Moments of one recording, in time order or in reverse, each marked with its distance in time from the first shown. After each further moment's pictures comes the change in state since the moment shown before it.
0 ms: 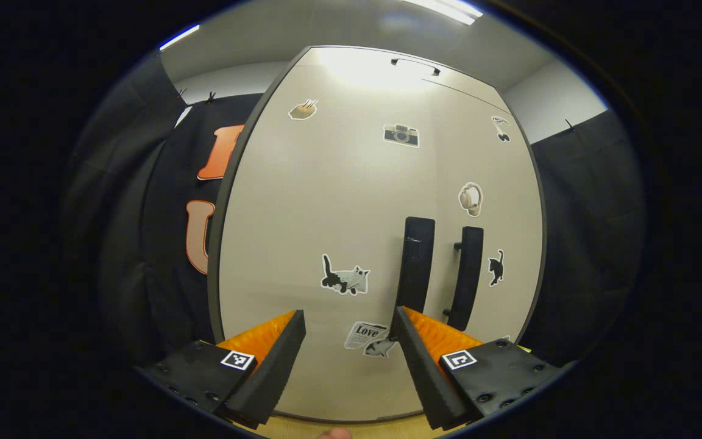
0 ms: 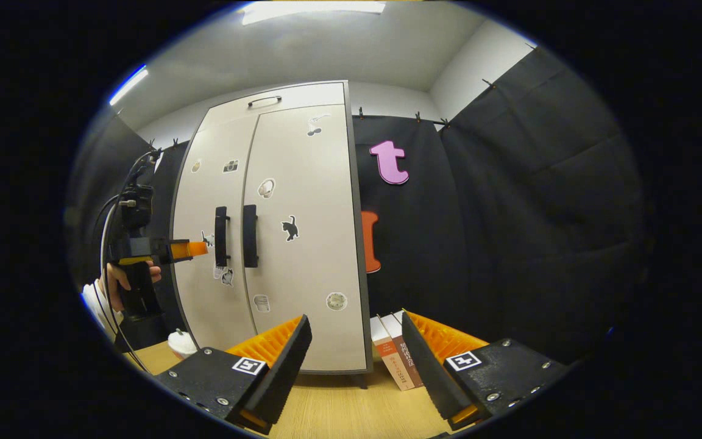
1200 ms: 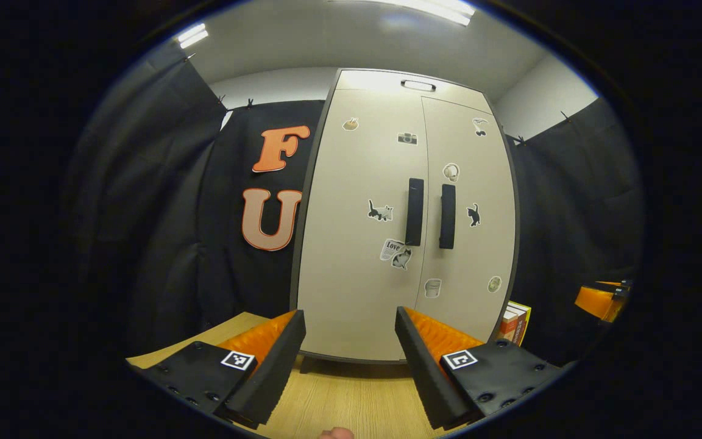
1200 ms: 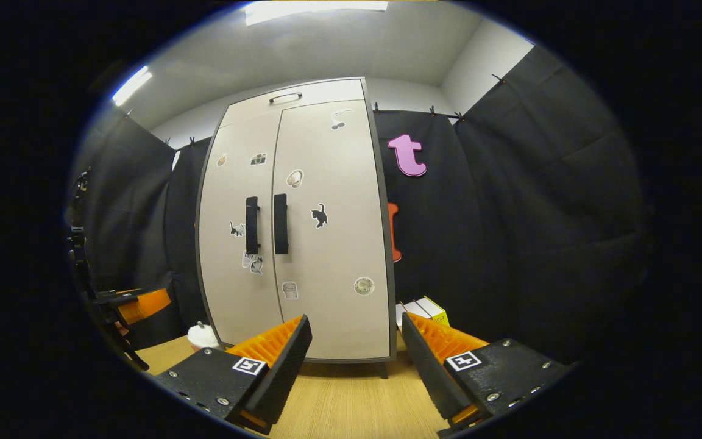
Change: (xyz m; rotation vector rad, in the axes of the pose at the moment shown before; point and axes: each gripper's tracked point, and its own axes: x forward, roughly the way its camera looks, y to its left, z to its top) left arm -0.196 0.033 -0.073 -0.004 0.022 0.131; right arm -0.025 0.034 -0.023 0.008 0.031 0.078
